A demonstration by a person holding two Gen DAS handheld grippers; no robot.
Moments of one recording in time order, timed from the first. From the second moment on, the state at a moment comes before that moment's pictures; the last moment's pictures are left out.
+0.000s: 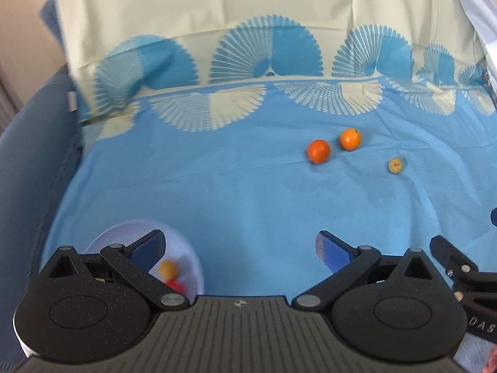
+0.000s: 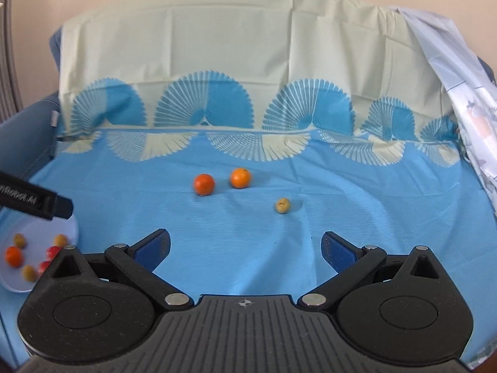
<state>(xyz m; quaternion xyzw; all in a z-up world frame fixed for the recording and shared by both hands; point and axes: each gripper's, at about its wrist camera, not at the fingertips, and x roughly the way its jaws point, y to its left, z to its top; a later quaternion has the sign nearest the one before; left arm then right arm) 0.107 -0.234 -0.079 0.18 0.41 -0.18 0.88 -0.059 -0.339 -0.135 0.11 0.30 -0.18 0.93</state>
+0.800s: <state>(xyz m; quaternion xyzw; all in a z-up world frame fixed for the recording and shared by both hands) 0.277 -0.360 -0.215 0.22 0.43 -0.30 0.83 0.164 -0.489 -0.253 0.10 0.37 -0.05 0.92</state>
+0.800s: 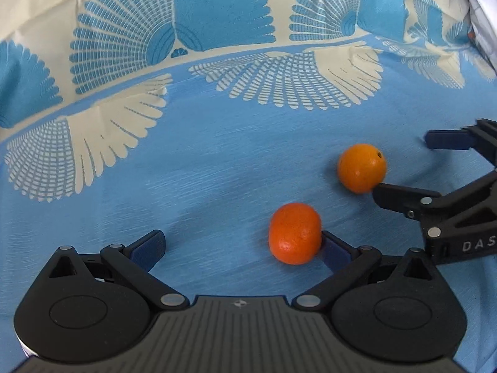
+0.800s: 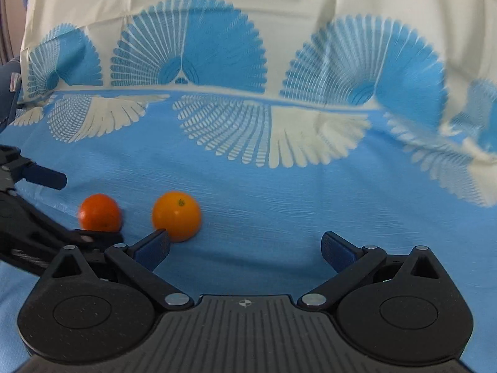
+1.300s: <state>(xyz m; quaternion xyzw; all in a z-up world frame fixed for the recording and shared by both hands) 0.265 -0.371 -0.211 0.32 0.34 -0.38 0.80 0.187 -0.461 -0.254 -0.05 0.34 0.04 0.94</state>
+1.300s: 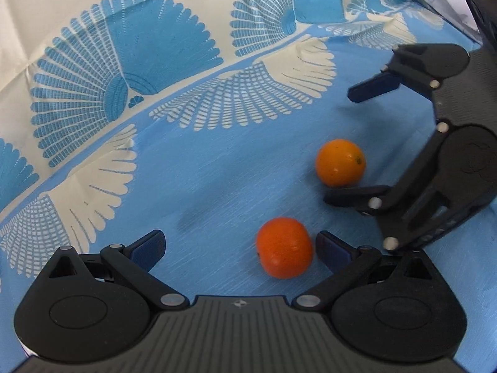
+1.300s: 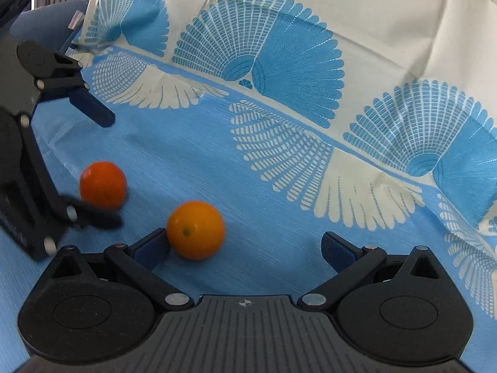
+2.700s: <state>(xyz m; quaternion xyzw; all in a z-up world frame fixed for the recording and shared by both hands) 0.132 -0.143 -0.057 0.07 0.42 -0.20 0.88 0.036 -0.321 -0.120 0.08 0.27 0.00 0.96</state>
